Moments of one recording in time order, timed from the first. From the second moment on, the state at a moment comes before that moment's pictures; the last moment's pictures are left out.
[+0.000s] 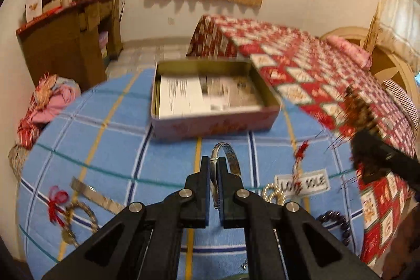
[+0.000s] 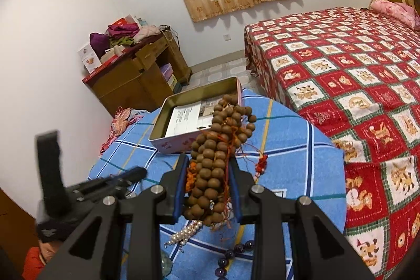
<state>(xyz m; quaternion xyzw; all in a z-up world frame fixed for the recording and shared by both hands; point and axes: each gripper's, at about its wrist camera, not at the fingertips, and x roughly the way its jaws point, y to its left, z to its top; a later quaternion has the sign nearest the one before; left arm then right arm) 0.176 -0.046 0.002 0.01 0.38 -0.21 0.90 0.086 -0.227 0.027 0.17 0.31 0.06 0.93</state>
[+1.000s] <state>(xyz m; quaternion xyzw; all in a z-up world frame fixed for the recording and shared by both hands) 0.320 -0.088 -0.027 0.05 0.38 -0.14 0.91 0.260 -0.210 -0.027 0.16 0.40 0.08 0.90</state>
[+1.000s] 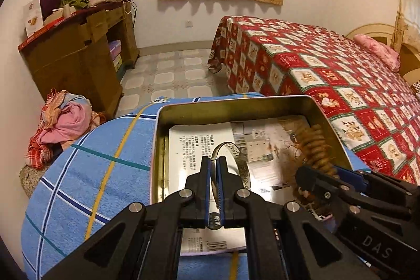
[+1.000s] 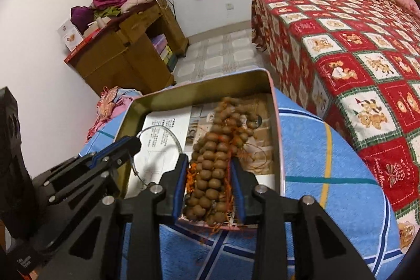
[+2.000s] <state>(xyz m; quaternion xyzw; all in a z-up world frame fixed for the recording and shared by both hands) 0.141 -0.022 0.041 0.07 0.34 -0.02 0.94 0.079 -0.172 0.044 0.14 0.32 0.06 0.94</state>
